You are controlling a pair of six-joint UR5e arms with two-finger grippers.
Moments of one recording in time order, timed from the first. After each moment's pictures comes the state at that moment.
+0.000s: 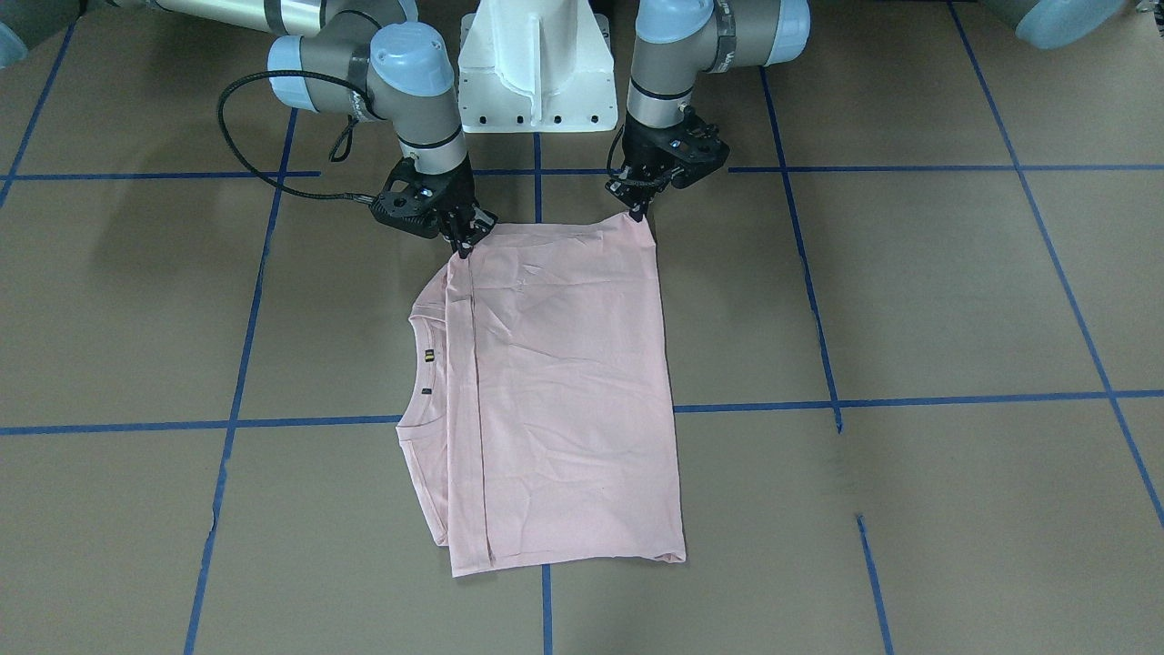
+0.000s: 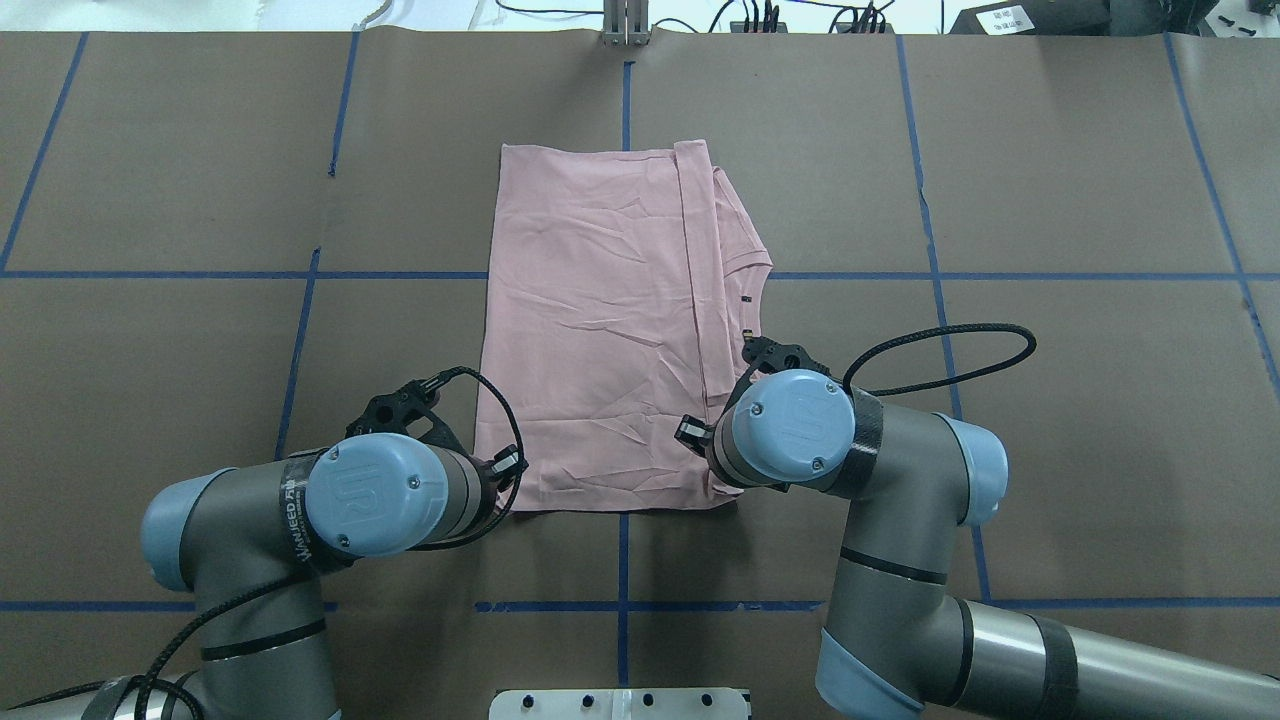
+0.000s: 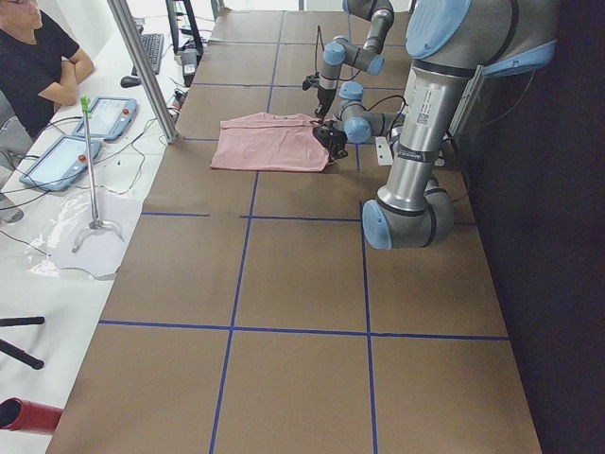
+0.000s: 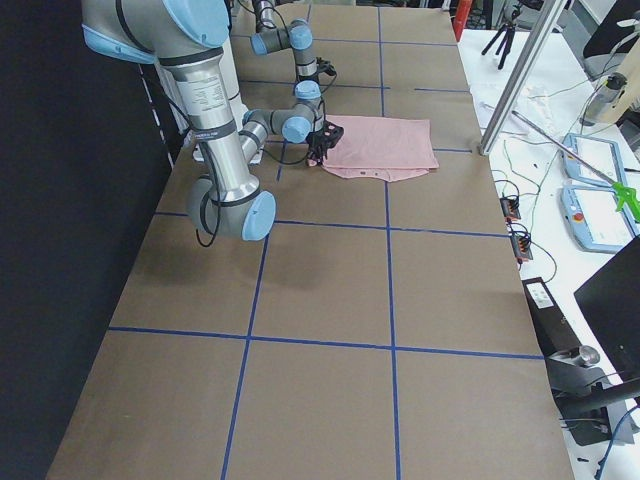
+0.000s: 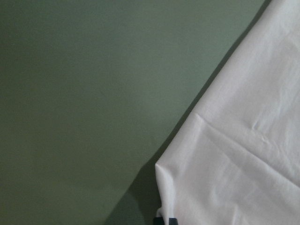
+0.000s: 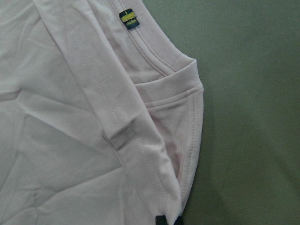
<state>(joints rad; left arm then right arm) -0.30 -2.01 -1.91 -1.65 -1.61 -2.01 0.36 -1.07 1.76 -1.44 1.69 1.79</state>
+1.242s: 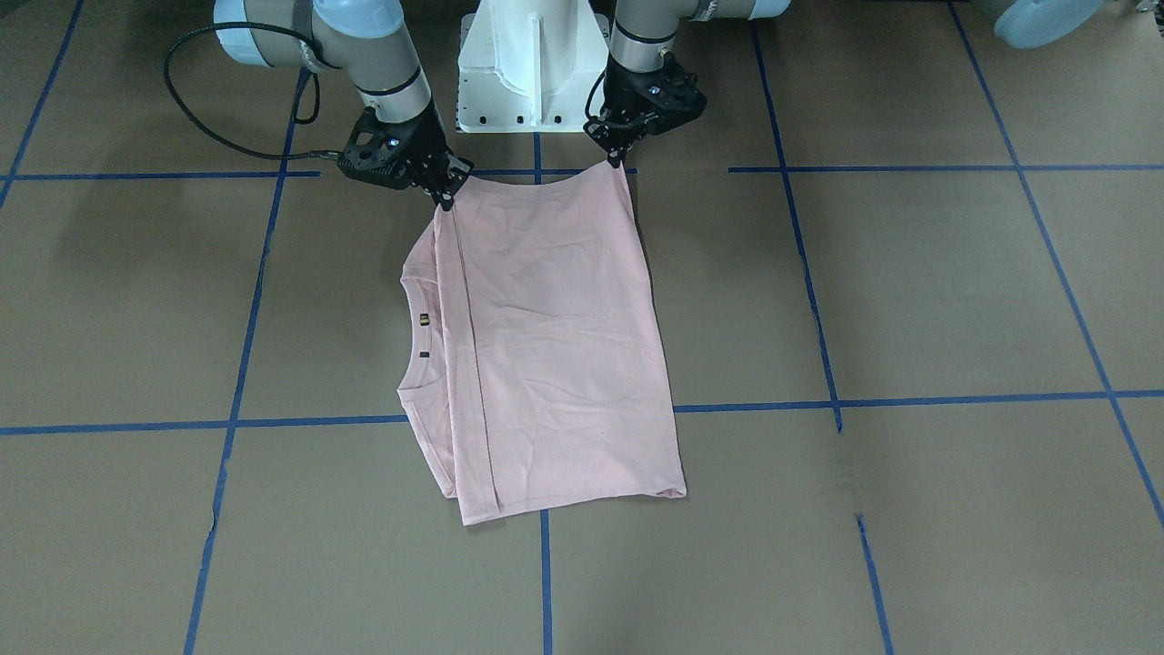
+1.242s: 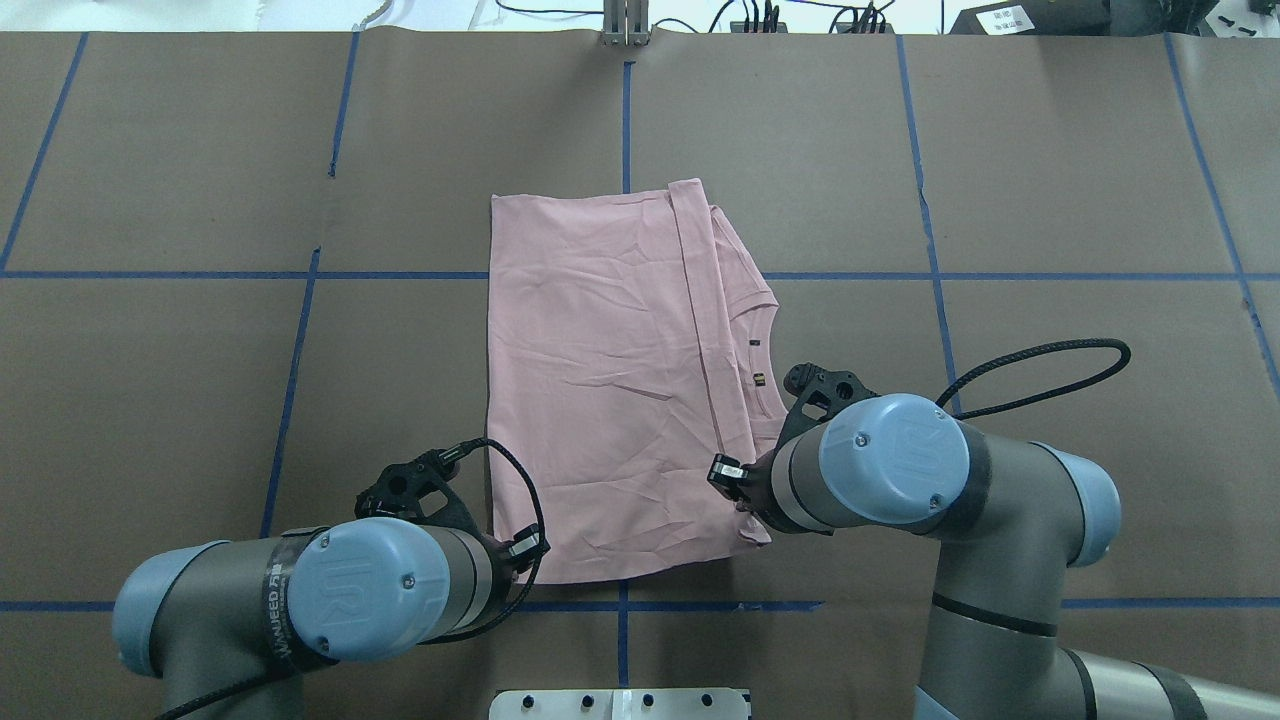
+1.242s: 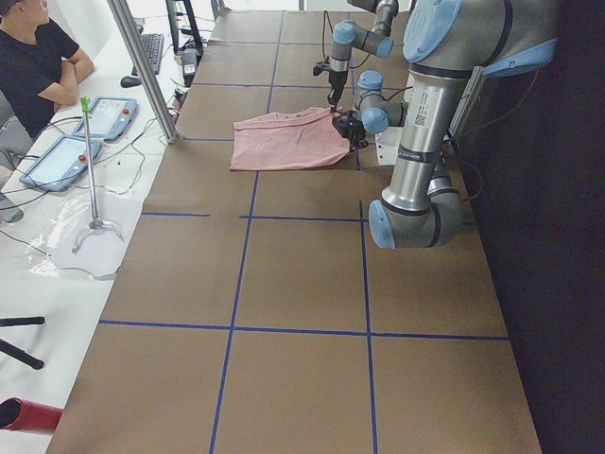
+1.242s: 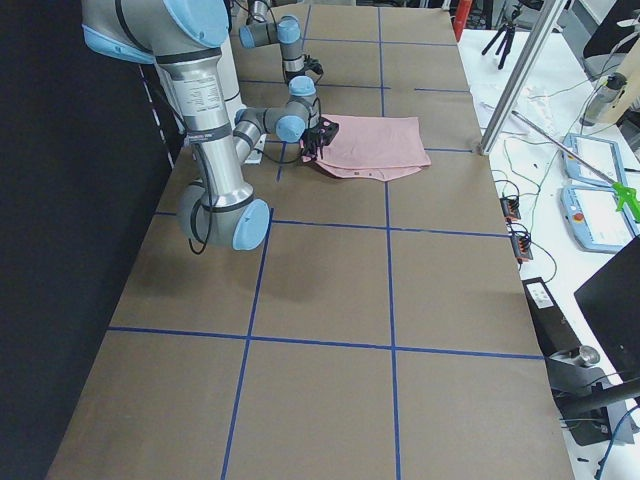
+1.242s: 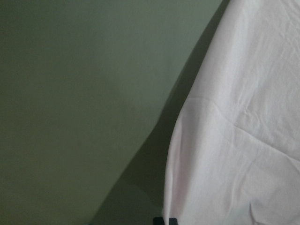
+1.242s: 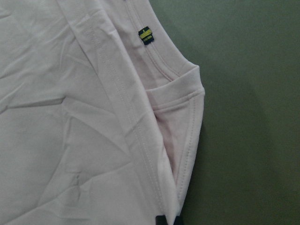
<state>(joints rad) -0.18 -1.99 -2.05 -1.55 -1.61 -2.01 0.32 -1.22 2.00 -1.44 1.77 1.77</state>
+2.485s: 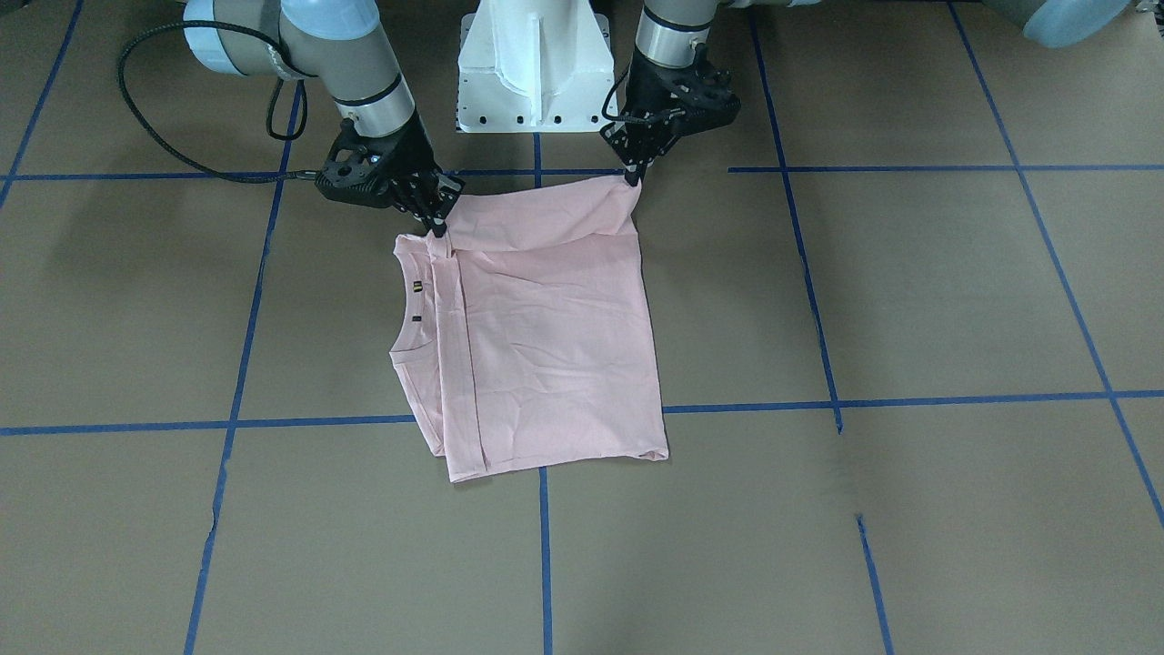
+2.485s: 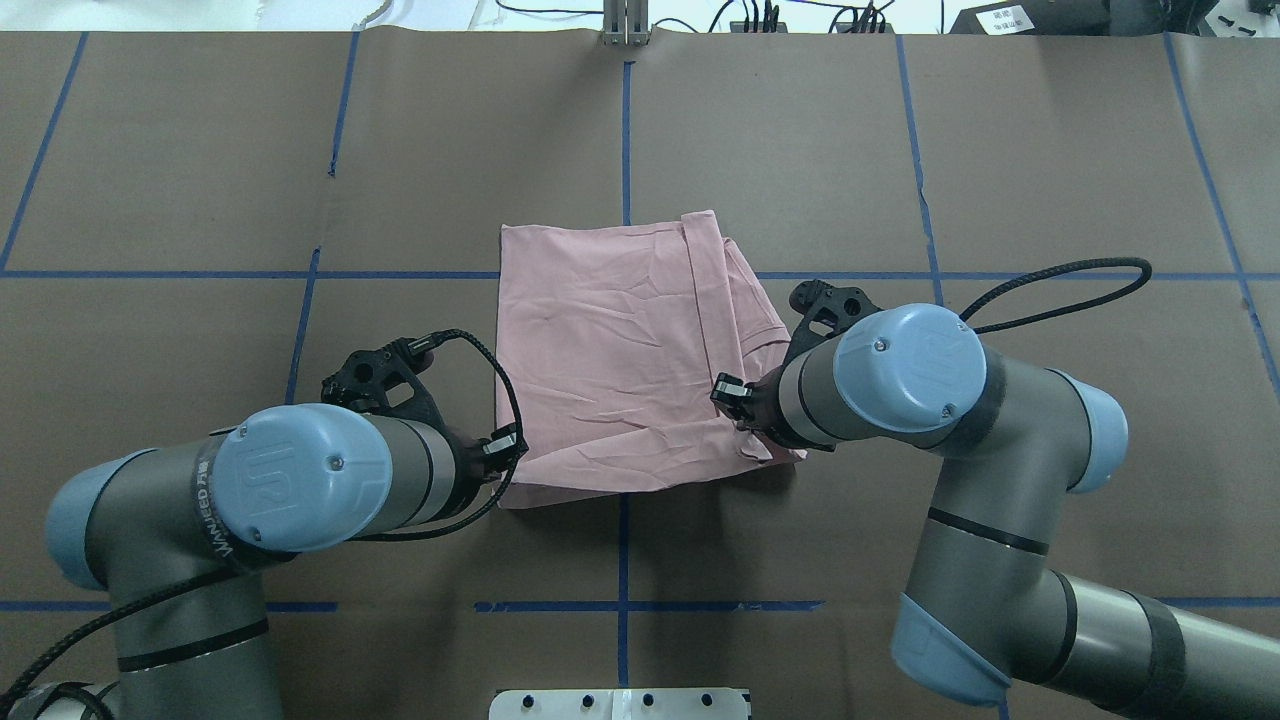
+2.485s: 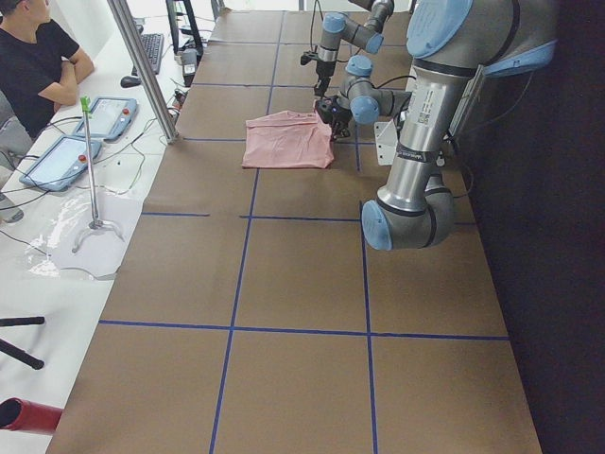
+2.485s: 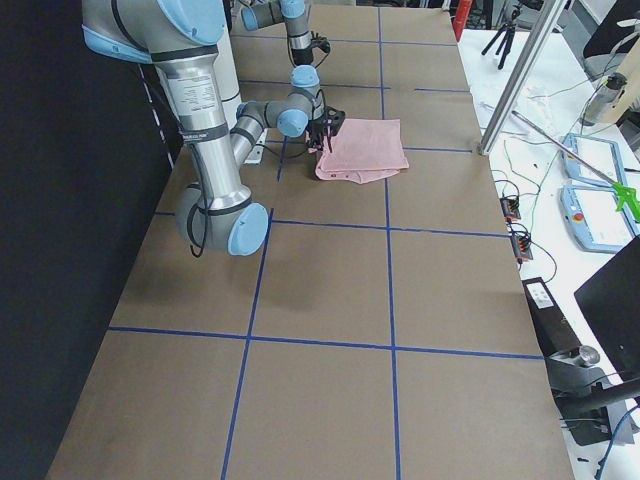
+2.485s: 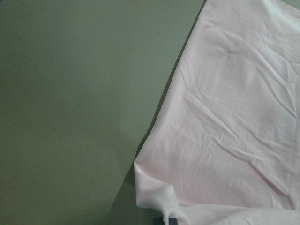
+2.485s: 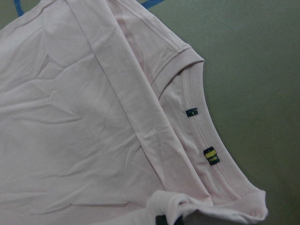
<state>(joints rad) -0.34 -2.00 -2.05 -1.61 -1.61 -1.83 0.46 -1.15 1.91 -1.40 1.77 1.68</state>
